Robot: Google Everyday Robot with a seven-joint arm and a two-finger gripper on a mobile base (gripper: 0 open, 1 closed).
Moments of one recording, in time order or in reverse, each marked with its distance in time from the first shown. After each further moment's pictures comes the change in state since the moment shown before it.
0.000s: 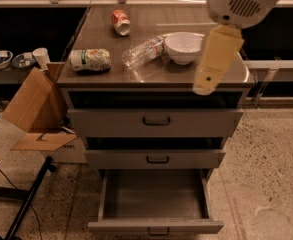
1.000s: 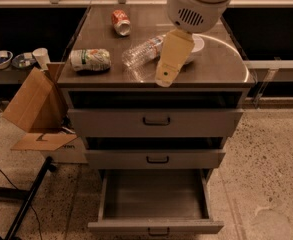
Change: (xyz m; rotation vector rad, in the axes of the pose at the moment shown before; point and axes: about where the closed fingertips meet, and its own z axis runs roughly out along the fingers) arm -0.048 -0.022 0.037 0.107 -0.022 0.139
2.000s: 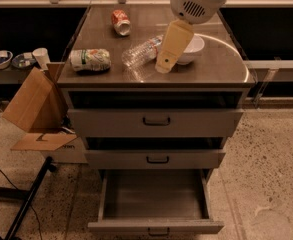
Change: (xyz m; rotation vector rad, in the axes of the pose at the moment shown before) arm -0.015 -0.036 0.028 -0.031 -0.127 -0.057
